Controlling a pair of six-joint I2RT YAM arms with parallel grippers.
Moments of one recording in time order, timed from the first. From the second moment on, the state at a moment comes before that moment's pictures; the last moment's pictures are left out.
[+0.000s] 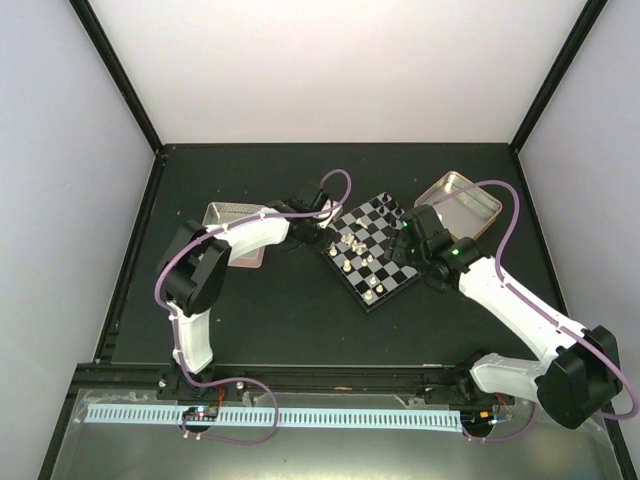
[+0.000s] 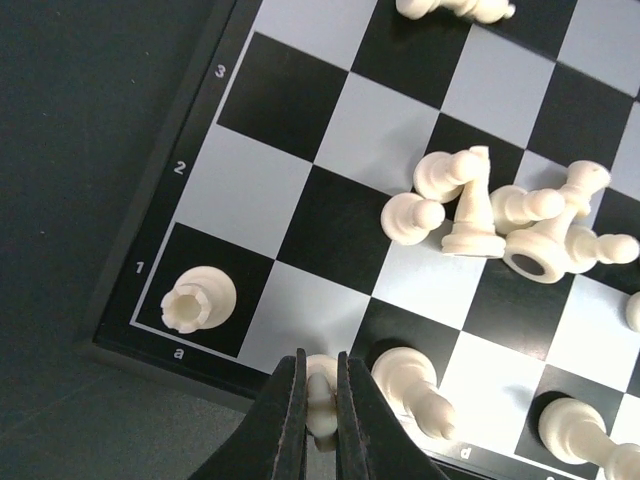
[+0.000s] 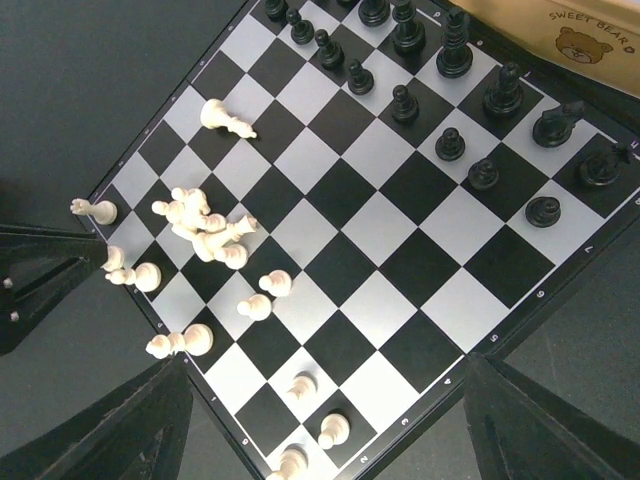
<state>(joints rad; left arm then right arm) -0.61 1.92 1.32 -0.46 0.10 -0.10 0.57 1.19 0.92 -0.66 0.17 0.77</state>
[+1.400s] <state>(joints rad) -0.61 1.81 1.30 -0.43 0.09 -0.17 0.57 1.20 0.93 -0.66 0.15 0.76</state>
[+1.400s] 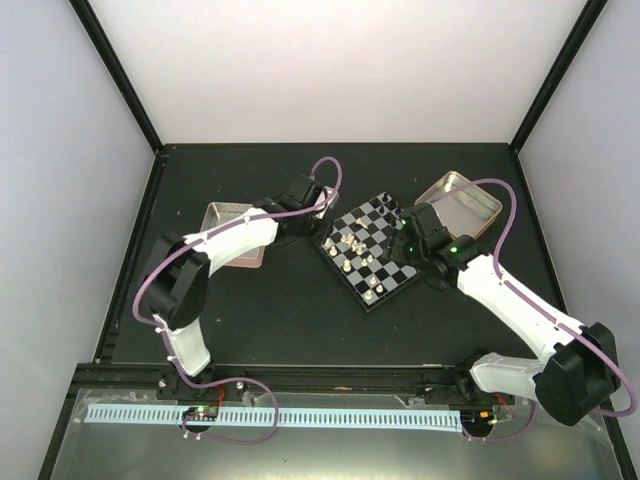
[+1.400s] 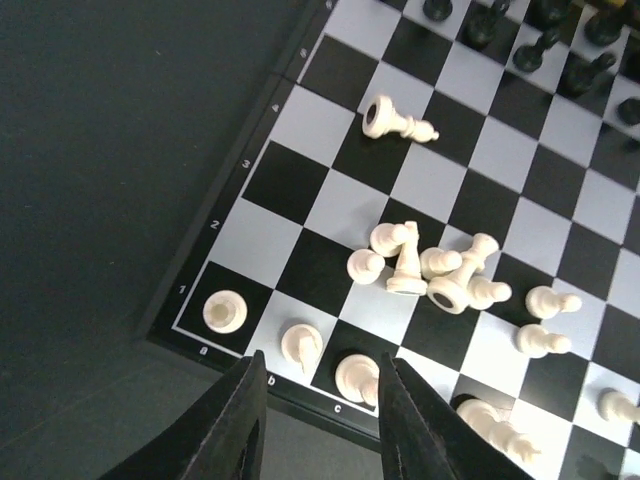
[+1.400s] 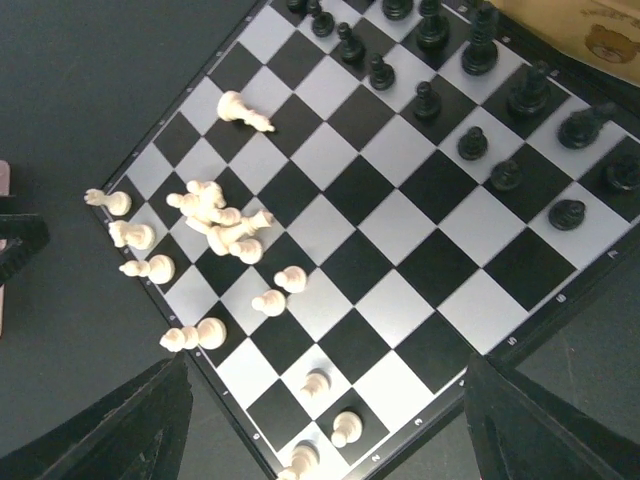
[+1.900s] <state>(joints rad) -0.58 1.44 1.17 -0.44 0.12 -0.36 0.57 1.54 1.14 -0.68 0.02 0.56</state>
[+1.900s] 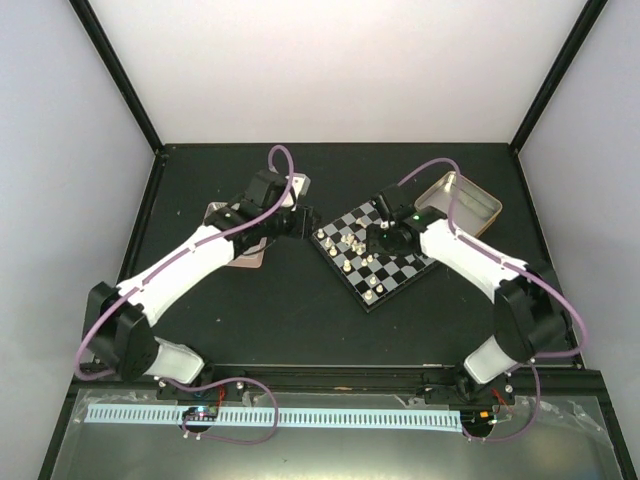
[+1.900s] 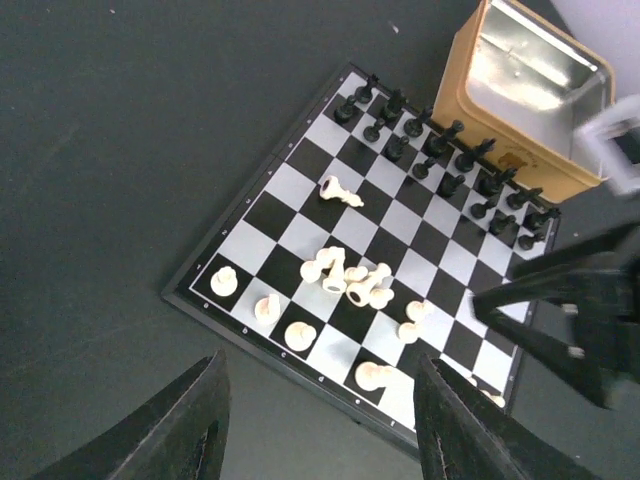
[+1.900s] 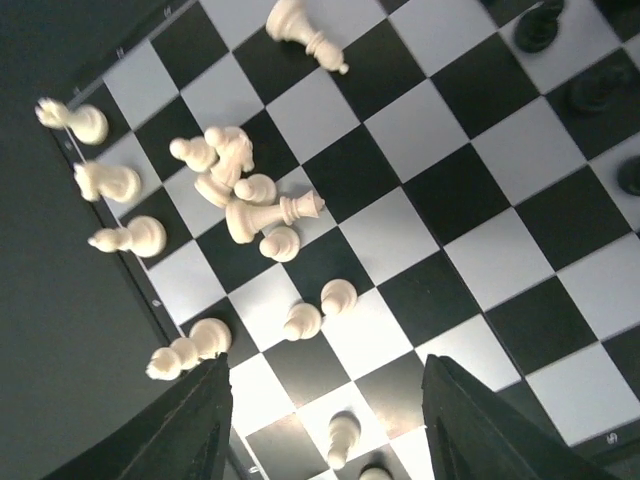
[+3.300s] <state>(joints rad) -0.54 0.92 1.05 -0.67 -0.11 -0.24 0.61 1.81 1.25 -0.77 0.08 0.45</state>
